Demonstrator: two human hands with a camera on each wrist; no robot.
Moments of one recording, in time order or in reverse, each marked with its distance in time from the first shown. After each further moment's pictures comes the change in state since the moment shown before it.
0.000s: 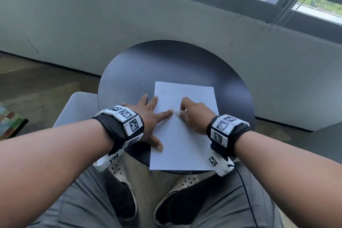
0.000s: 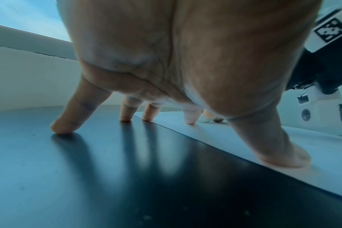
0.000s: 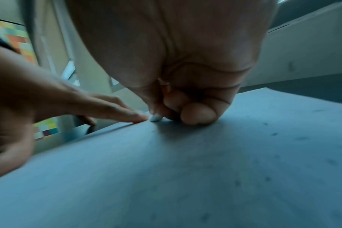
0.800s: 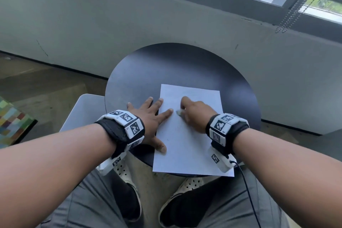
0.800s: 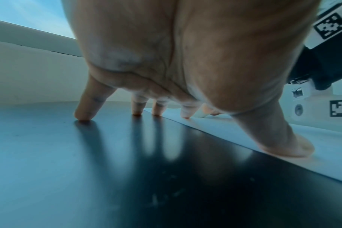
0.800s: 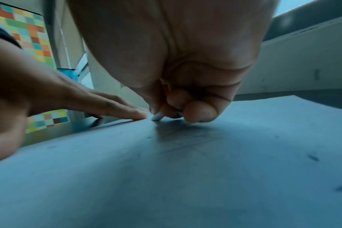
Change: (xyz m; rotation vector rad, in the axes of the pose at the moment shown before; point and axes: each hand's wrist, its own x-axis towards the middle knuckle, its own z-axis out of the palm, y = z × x) left_hand -0.004 -0.009 0.003 -0.036 -0.008 0.003; right_hand 0.012 -0.013 -0.004 -0.139 0.008 -0.056
